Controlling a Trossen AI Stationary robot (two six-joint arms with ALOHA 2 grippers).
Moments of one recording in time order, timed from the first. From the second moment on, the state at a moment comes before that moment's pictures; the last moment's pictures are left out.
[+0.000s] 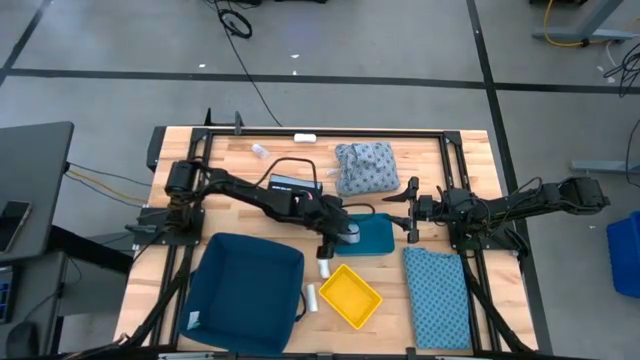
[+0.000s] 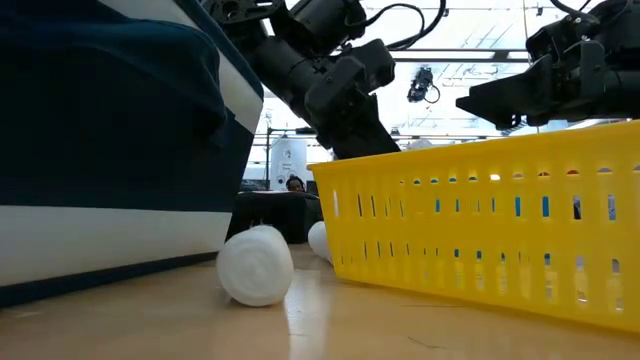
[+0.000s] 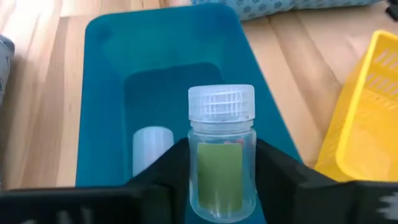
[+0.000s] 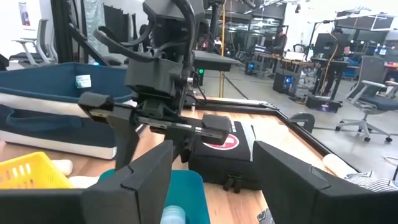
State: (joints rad) left arm -0.05 1.96 1.24 0.05 0.07 0.09; right arm 0.00 0.82 0.01 0.83 0.05 -0.12
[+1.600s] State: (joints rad) left arm 0.71 1.60 1.28 -0.80 -0.14 -0.63; right arm 0.00 0.82 0.01 0.79 0.05 -0.09
